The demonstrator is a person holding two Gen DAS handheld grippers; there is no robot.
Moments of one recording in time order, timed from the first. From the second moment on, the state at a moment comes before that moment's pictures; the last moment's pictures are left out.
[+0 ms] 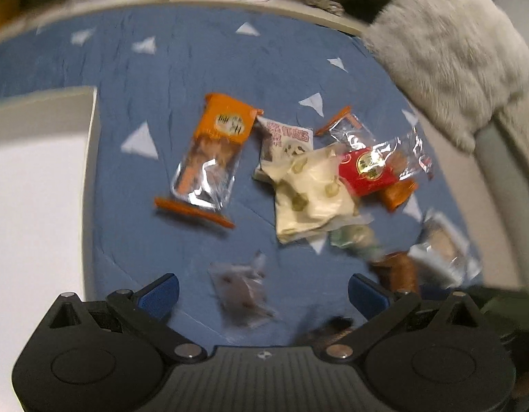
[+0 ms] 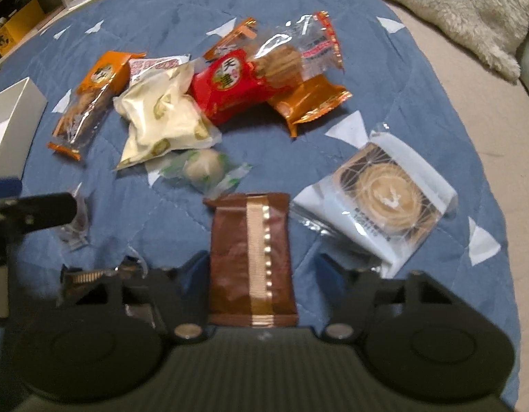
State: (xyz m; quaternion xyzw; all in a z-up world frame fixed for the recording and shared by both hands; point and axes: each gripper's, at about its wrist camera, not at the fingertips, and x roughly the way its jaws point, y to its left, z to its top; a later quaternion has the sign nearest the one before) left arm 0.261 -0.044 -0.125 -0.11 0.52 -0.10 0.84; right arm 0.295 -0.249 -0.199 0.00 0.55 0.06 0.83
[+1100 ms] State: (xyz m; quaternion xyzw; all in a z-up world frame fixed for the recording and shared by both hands) left arm 0.264 -0.044 -0.148 -0.13 0.52 -0.06 0.84; right arm 0.273 -0.289 -0.160 0.09 0.56 0.07 0.82
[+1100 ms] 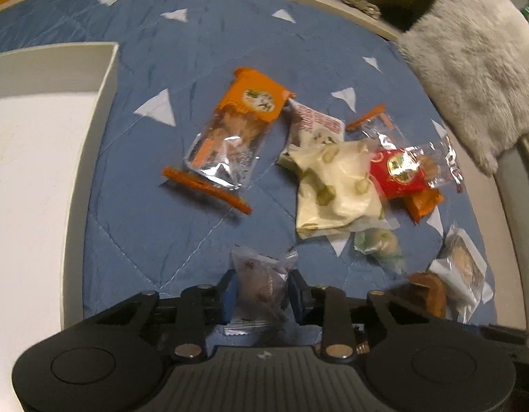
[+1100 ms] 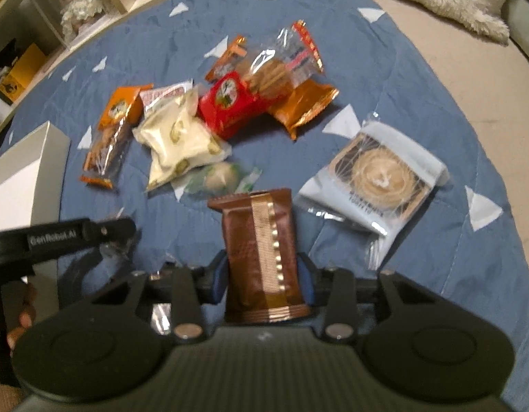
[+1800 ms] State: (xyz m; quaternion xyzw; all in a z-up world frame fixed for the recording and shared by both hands) left arm 0.197 -0.018 -0.051 -0.10 0.44 -0.07 0.89; right arm 0.232 -0.265 -0.099 0.12 0.48 0.10 0.87
